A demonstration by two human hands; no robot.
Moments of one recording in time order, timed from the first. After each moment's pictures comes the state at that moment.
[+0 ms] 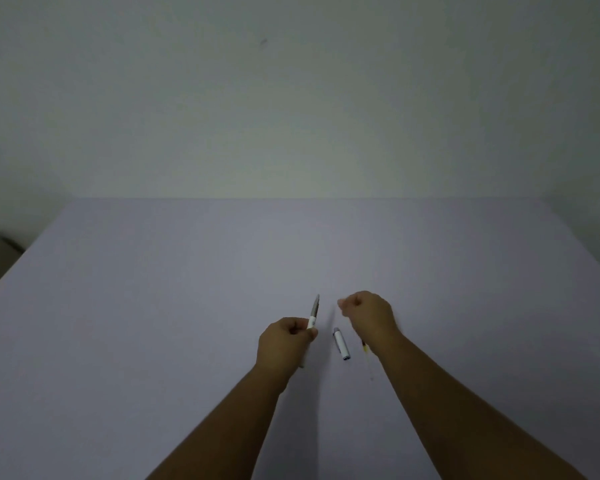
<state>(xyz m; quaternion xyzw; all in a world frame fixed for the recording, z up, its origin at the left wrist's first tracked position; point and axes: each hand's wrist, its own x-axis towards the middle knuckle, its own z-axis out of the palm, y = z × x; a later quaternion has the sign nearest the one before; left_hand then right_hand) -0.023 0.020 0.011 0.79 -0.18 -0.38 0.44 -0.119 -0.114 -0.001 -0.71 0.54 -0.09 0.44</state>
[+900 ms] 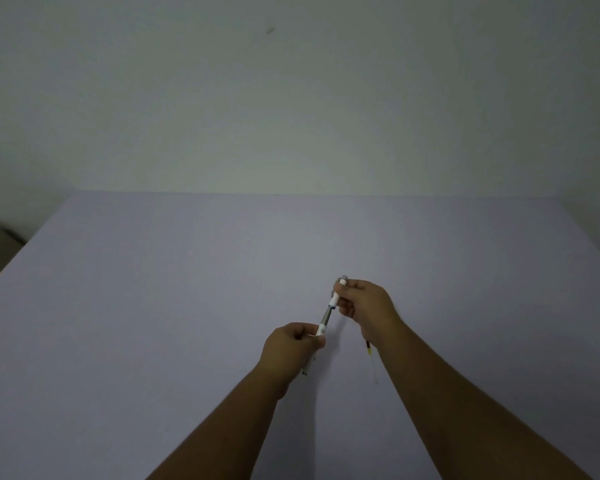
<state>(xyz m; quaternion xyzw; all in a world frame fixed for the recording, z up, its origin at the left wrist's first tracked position) -0.020 0.020 0.000 0.74 -0.17 -0.46 0.46 -0.100 -0.118 0.012 -0.48 0.46 -0.21 0.72</state>
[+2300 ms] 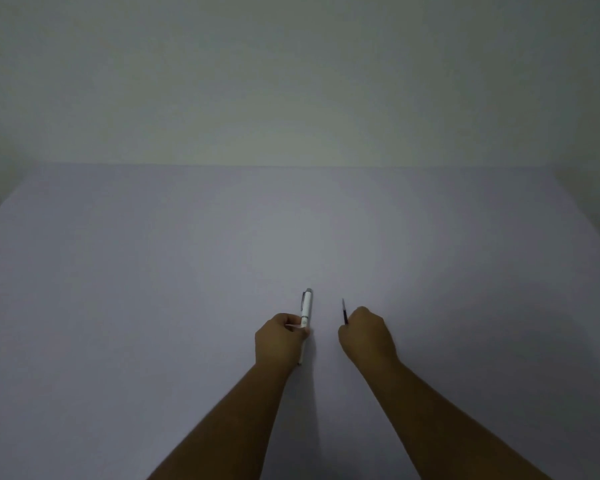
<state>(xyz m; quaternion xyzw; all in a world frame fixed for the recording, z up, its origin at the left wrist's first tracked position) -0.034 0.011 -0.050 0.84 -0.14 -0.35 0.39 -0.141 -0.084 -0.054 -0.72 0.60 0.04 0.34</state>
